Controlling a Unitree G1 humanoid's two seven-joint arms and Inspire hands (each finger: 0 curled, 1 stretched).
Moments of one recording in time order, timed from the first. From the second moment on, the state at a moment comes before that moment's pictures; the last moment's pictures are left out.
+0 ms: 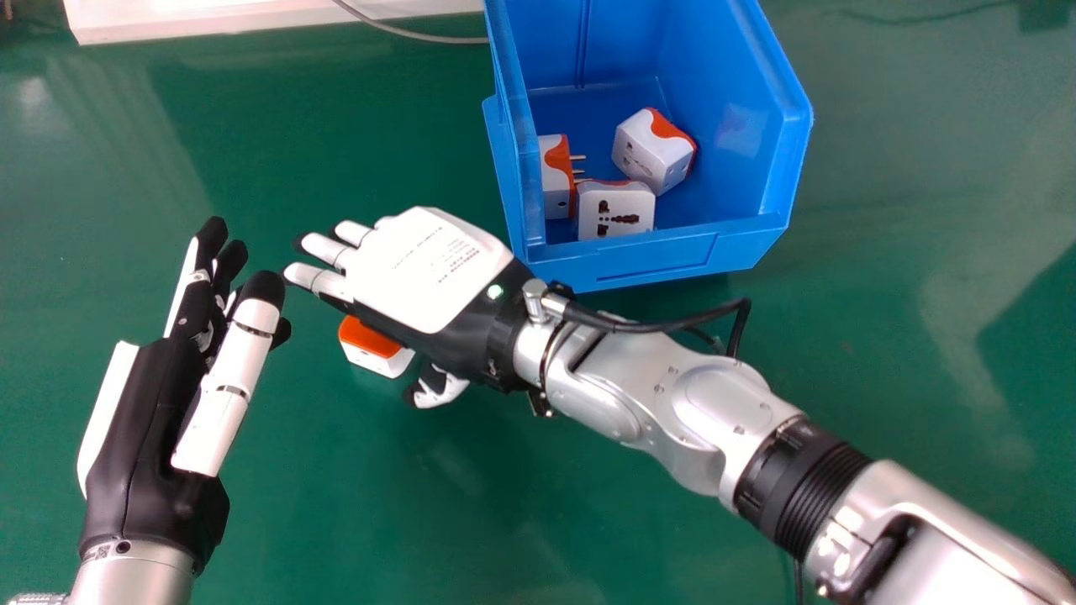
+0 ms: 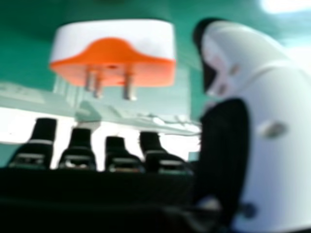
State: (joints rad) left arm 0.43 0.15 0.19 -0.50 -0.16 0.12 -0.14; right arm -0.85 -0.07 0.82 0.75 -1.02 -0.22 -0.06
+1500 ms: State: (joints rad) left arm 0.53 0.07 0.10 -0.64 -0.10 0.18 -0.04; right arm -0.92 -0.07 0.87 0.85 -1.07 -0.24 -0.03
